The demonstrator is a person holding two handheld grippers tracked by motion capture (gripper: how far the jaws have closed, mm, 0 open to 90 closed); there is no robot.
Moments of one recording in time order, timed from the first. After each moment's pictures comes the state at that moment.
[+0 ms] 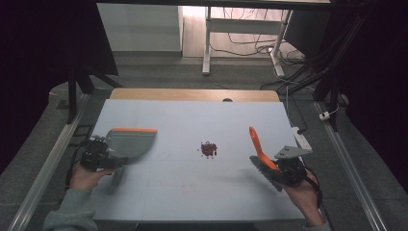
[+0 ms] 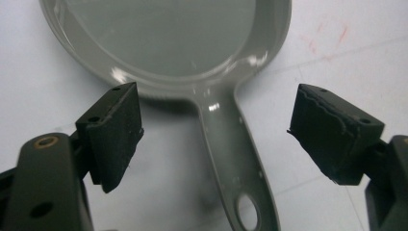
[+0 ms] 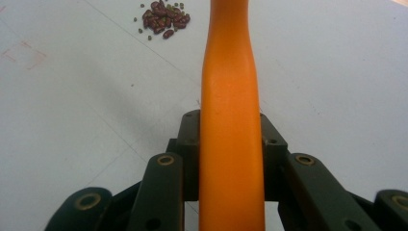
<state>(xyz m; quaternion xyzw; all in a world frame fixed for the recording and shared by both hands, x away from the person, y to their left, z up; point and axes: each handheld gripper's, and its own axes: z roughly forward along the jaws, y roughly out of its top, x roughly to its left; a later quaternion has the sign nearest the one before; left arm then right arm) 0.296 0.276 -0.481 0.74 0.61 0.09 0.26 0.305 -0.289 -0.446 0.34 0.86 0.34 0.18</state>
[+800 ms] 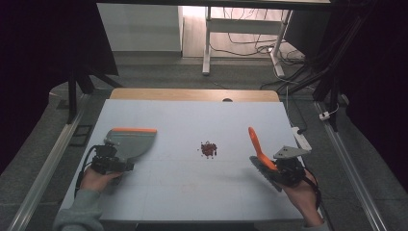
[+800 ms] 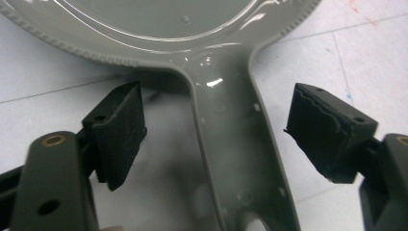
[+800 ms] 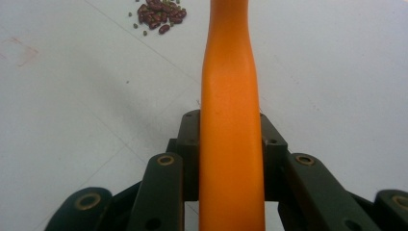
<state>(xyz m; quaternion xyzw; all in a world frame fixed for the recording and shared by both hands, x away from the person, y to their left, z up) 0.312 0.265 -0.519 0.74 0.63 0.05 0.22 0.306 -0.286 -0.449 0.34 0.86 0.33 0.19</state>
